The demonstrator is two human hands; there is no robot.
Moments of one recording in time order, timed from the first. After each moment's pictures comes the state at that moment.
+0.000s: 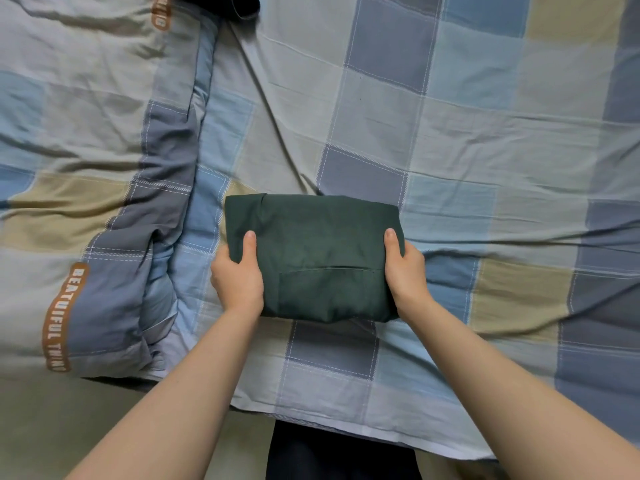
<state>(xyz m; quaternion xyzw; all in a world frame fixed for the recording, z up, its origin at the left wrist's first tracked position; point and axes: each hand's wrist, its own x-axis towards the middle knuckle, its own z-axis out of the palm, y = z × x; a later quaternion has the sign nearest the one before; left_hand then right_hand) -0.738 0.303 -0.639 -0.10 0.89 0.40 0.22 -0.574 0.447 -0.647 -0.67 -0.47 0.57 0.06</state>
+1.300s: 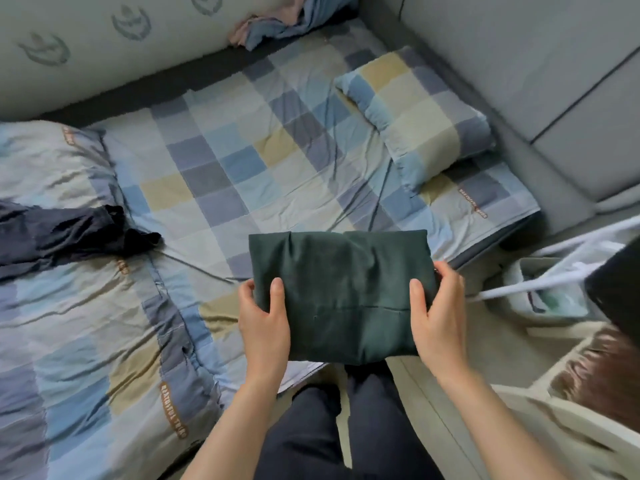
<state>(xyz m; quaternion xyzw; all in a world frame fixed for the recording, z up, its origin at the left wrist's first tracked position) -0.586 0.257 -0.177 0.31 0.73 0.45 0.42 -0.361 0.250 -0.174 -0.75 -0.55 0.18 0.34</state>
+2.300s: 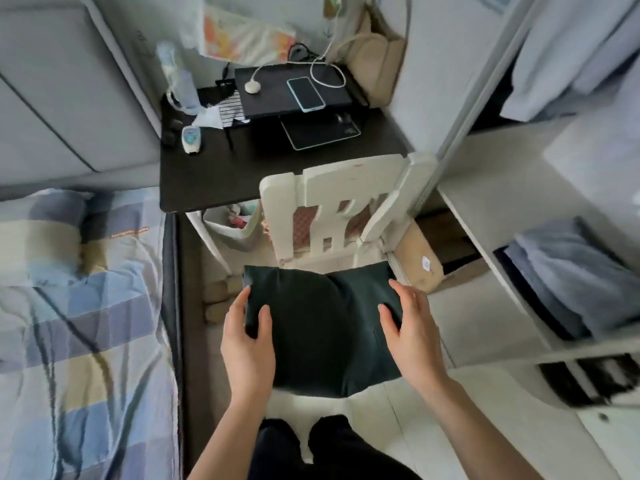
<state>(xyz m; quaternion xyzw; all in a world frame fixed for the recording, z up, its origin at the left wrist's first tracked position) -0.305 -0.077 -0.127 0.74 0.35 0.16 0.55 -0.241 -0.296 -0.115 -0.95 -0.09 -0.07 0.31</state>
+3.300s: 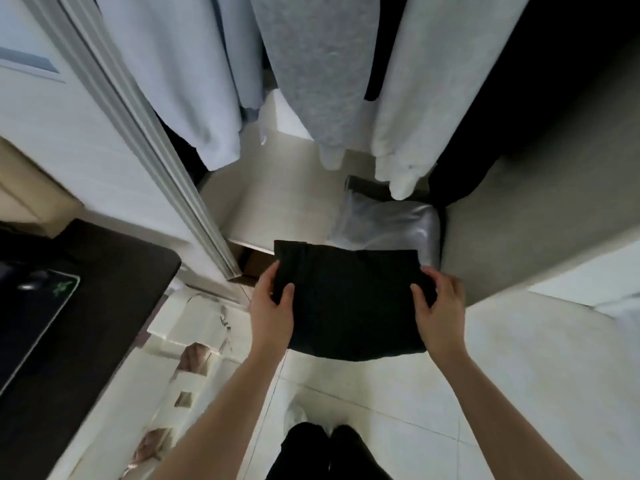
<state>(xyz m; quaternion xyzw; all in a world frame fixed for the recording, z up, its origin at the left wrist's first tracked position) 0.068 -0.370 -0.149 0.80 -0.09 -0.20 0.56 -0.107 -0.544 -0.136 -0.79 0.48 -0.24 0.29</state>
